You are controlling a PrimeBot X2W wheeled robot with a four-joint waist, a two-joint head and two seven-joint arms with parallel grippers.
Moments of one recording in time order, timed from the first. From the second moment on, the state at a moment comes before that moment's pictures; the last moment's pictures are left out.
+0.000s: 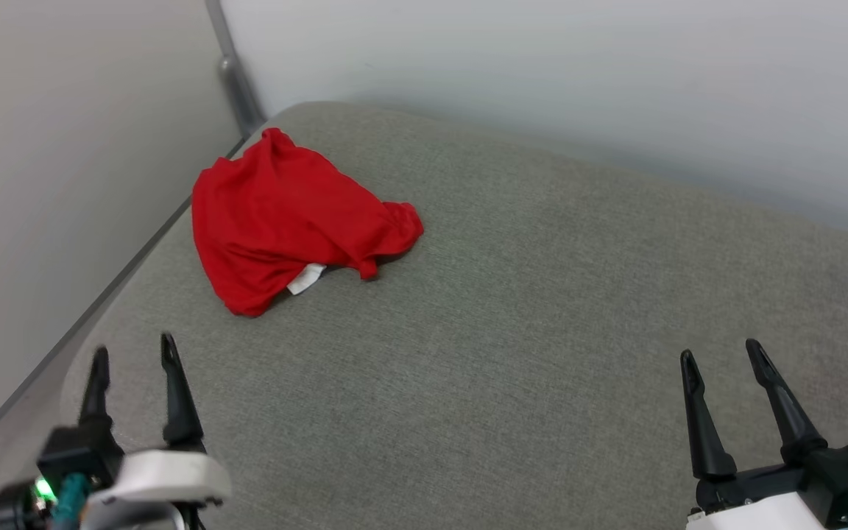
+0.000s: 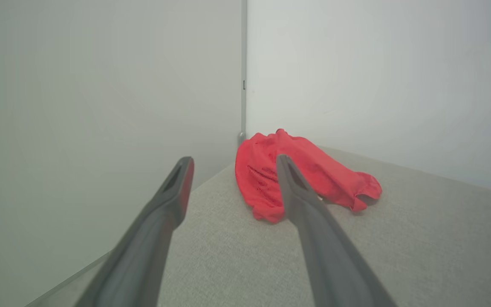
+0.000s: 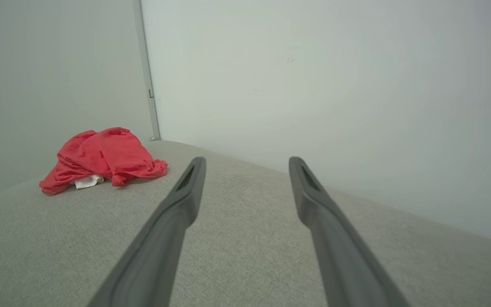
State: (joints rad) left arm 0.03 0.05 0.09 0.02 -0.12 0.11 -0.26; right arm 0.11 -0.05 0.01 -0.08 0.01 0.13 -0.26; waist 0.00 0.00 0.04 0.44
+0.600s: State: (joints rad) left arm -0.57 0.25 0.34 0.18 -0.19 -0.04 -0.26; right arm -0.04 -0.05 -0.04 -0.17 -0.11 0.13 -0.26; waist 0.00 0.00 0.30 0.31
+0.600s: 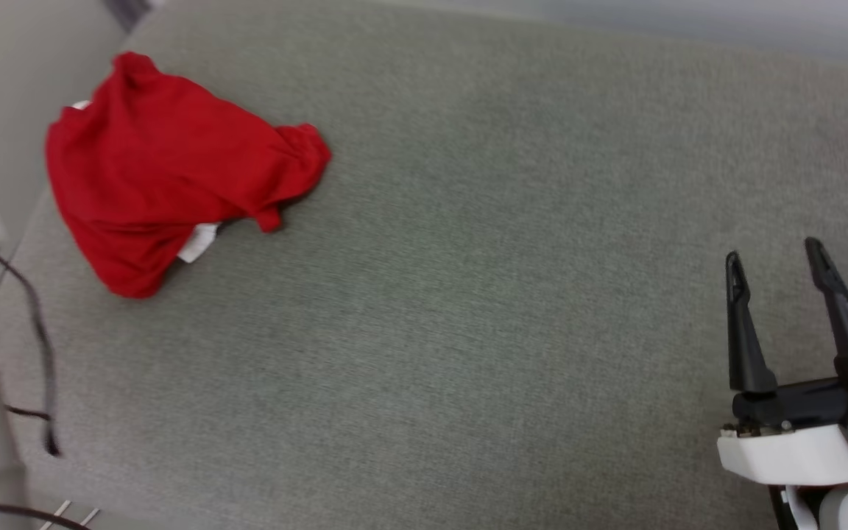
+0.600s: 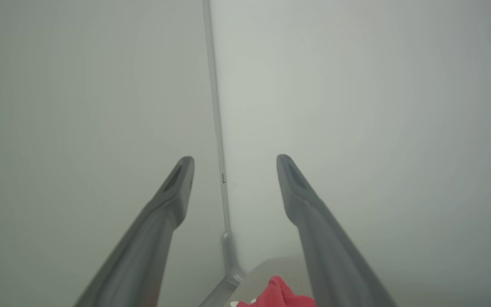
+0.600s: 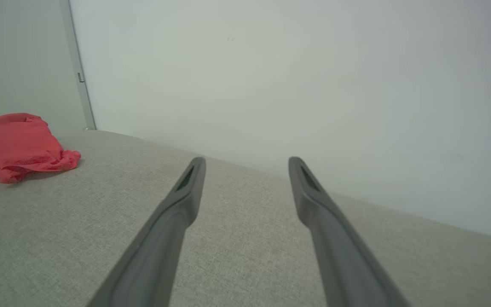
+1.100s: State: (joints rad) left arm -0.86 0.59 0.18 0.52 -0.44 -0.13 0.11; right arm -0.12 -0.05 -0.07 -0.27 -0.13 0.13 -0.26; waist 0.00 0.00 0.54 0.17
